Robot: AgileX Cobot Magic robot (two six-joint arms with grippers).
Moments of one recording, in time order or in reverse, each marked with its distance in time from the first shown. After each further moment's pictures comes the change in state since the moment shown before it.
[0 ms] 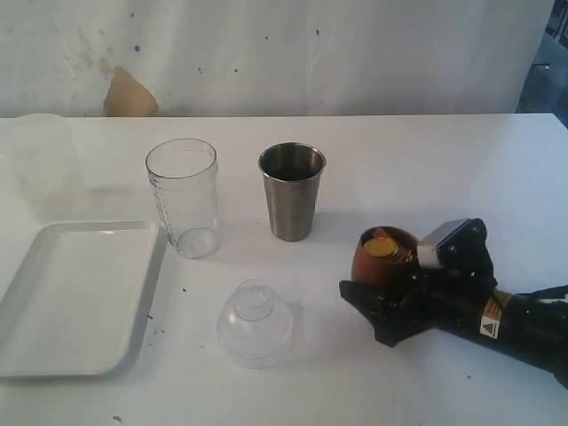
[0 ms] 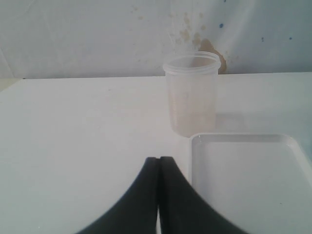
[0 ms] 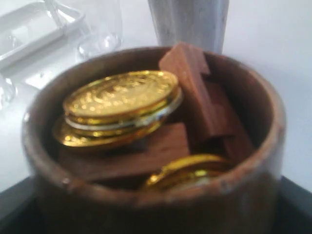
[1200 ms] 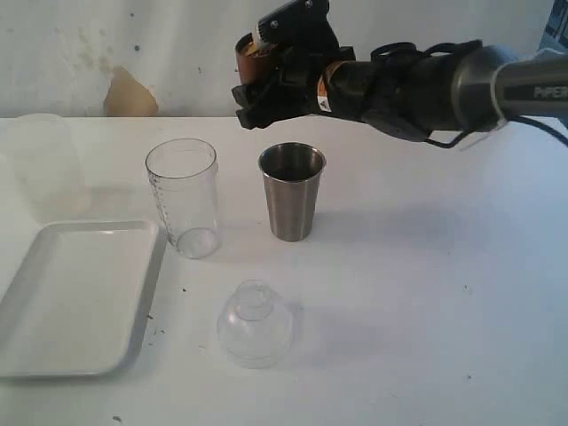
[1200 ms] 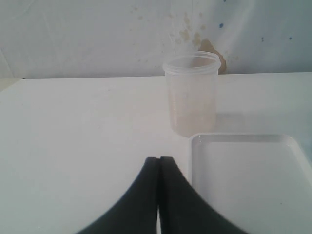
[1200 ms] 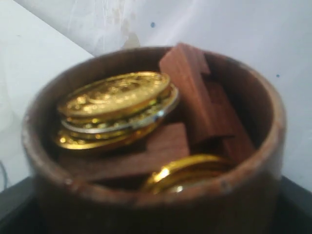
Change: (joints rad) left arm 0.000 0.000 0.000 0.000 0.000 0.000; right arm 0.349 0.005 -1.025 -0.074 0.922 0.334
